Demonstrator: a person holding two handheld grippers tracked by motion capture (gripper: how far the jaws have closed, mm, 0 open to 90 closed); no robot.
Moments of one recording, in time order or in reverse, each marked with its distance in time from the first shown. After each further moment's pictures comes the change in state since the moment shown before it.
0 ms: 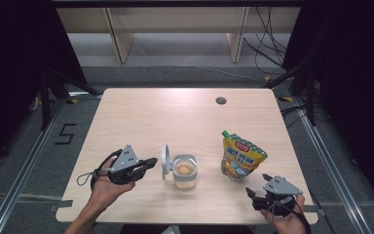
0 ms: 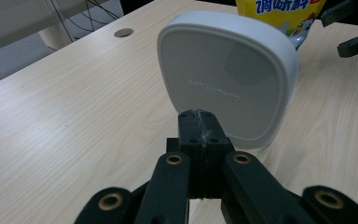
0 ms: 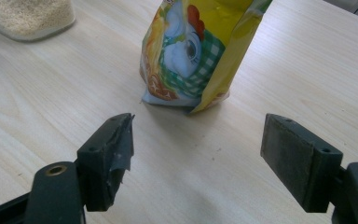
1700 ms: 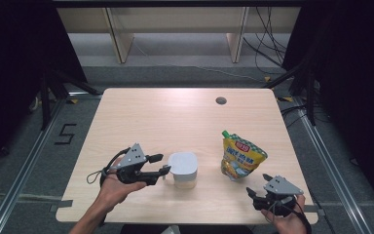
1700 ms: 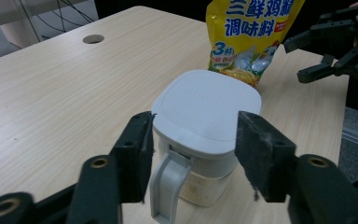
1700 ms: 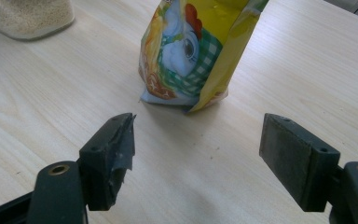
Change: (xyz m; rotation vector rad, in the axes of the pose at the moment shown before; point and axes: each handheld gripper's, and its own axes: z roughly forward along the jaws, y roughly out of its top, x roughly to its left) left arm -0.008 0.006 0.013 -0.045 -0.108 -0.098; right arm -0.001 0.000 -0.001 -0.003 -0.010 0.004
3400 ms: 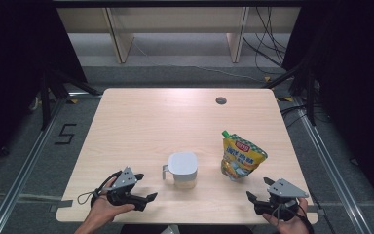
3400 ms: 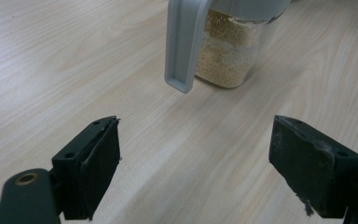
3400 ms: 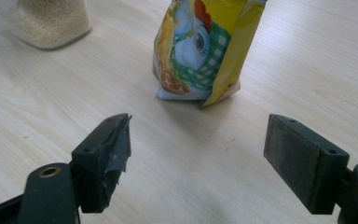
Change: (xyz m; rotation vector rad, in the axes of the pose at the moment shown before) left arm -0.001 -0.084 -0.009 0.163 0.076 -0.079; right arm 0.001 -0.006 -0.009 -0.019 0.045 0.069
